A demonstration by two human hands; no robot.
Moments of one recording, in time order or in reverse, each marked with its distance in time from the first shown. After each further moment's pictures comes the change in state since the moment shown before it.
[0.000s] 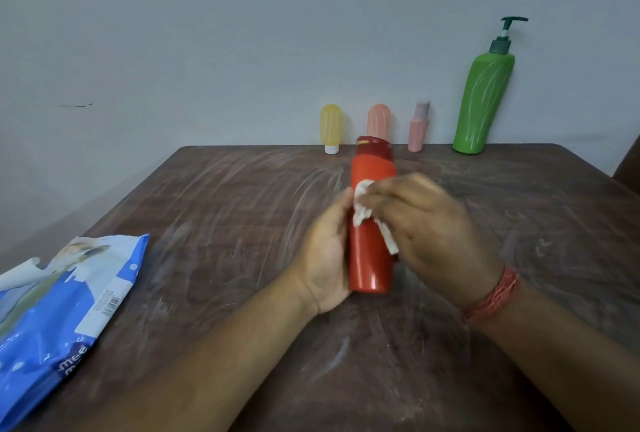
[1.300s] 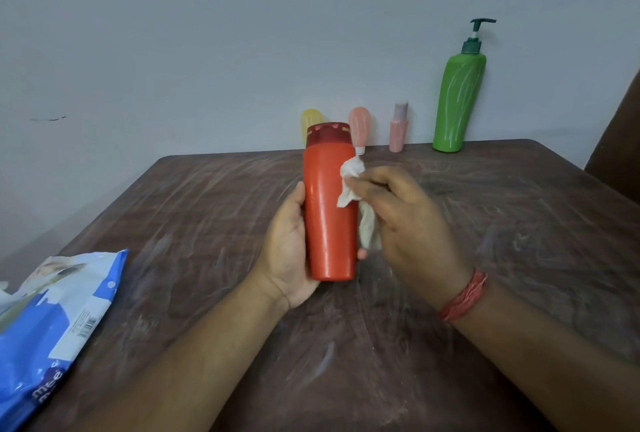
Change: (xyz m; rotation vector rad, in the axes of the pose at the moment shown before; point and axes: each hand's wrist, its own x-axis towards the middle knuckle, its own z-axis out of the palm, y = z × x) left_hand 0.001 0.013 -0.015 0.055 -0.051 0.135; right_hand -0.001 -0.005 0.009 0.088 0.128 0.187
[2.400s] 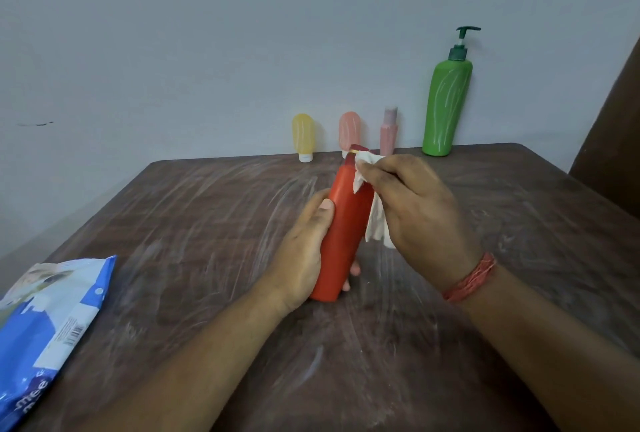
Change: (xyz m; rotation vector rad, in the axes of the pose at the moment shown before) left_hand 0.015 -0.014 0.006 0.728 0.052 0.180; right_hand 0.010 0.025 -0.017 -0.161 0.064 -0.042
